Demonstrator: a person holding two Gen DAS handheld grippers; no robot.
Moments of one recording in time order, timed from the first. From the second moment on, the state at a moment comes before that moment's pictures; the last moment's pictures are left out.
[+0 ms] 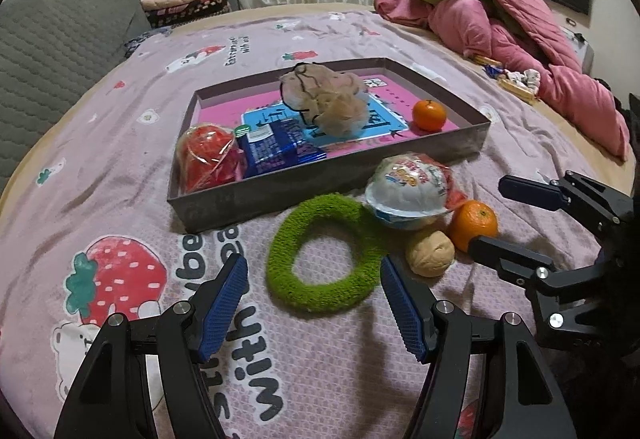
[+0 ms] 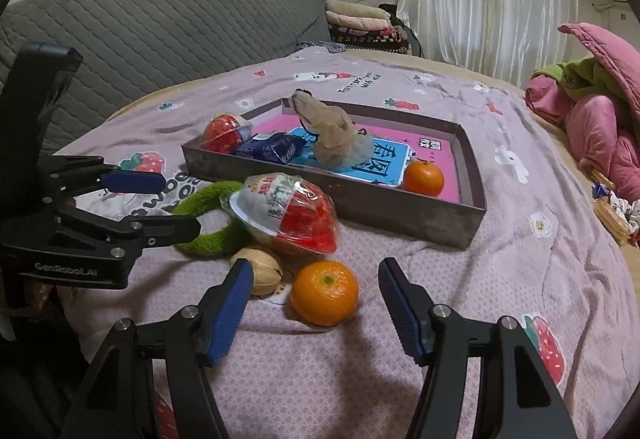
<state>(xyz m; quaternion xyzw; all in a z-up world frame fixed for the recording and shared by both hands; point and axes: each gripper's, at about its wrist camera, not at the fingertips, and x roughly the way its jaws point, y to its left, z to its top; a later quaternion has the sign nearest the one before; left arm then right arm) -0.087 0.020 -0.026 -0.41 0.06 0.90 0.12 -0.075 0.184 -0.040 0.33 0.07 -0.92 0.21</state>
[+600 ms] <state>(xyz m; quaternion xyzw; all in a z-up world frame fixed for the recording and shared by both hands) -0.089 0.033 -0.037 -0.42 0.08 0.90 0.13 -0.081 0.186 -0.052 0.36 0.08 -0.91 0.20</state>
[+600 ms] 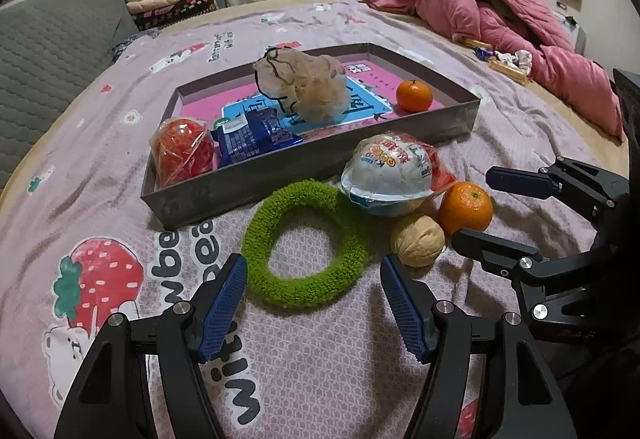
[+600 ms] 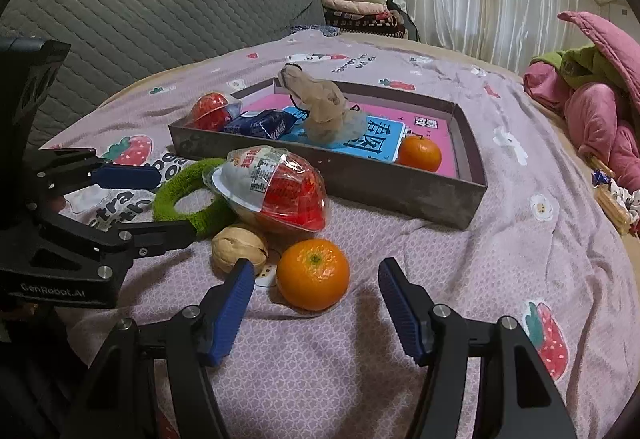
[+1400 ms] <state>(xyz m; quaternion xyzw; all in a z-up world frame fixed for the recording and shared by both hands) -0.109 0.044 -0.048 -0.42 0.08 0.90 0.11 -0.094 0.177 -0.065 0.38 0.10 -0.90 0.19</state>
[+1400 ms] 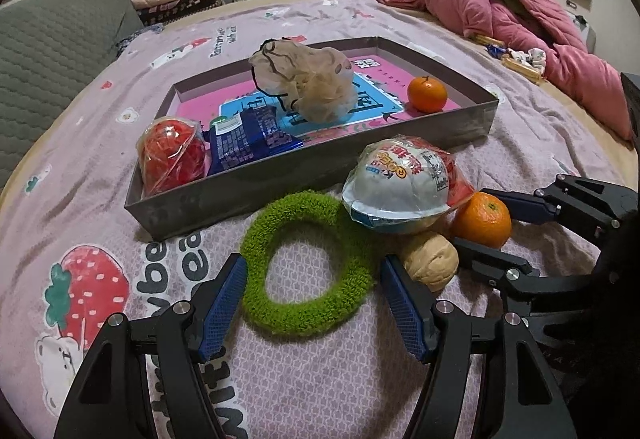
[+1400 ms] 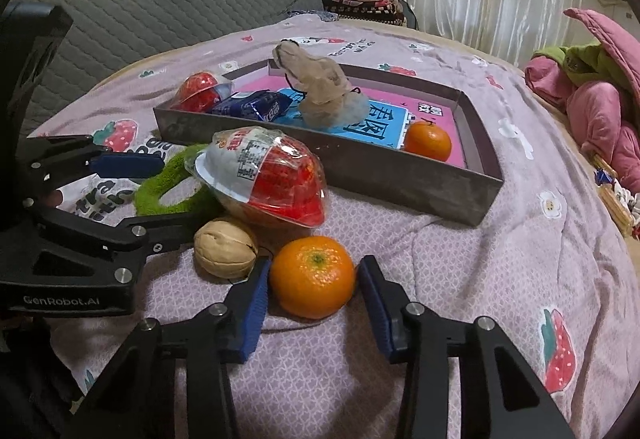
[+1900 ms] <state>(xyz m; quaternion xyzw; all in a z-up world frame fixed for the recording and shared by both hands) -0.119 0.052 -0.055 -0.46 0.06 0.88 0.14 -0.101 0.183 -0.064 0.39 0.07 -0.90 0.20</state>
